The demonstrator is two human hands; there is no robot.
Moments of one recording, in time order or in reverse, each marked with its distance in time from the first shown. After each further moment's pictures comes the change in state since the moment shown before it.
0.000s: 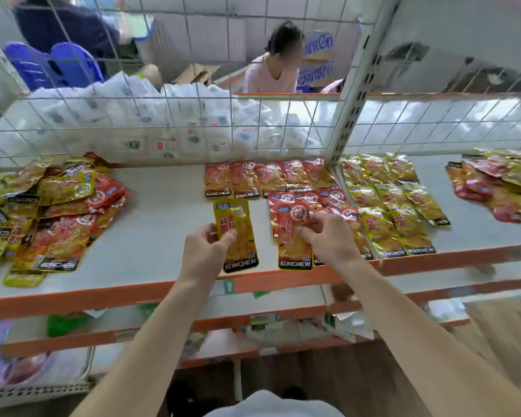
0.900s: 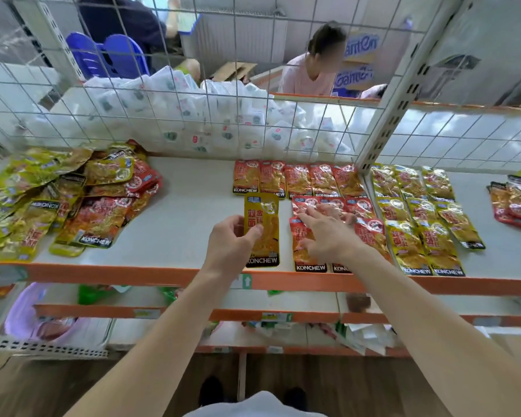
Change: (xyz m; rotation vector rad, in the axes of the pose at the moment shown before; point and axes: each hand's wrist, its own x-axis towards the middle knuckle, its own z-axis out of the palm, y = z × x) left_hand -0.007 0.007 0.000 0.051 -0.013 0.054; right_hand 0.035 -0.019 0.019 -0.864 -0.389 -0.183
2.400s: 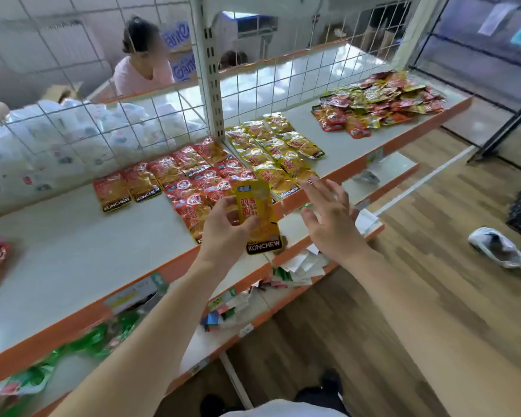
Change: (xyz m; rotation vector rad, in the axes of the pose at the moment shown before) left_hand -0.073 0.011 0.117 0.136 -0.531 0.150; right_hand -0.212 0.068 0.047 0.536 0.658 0.487
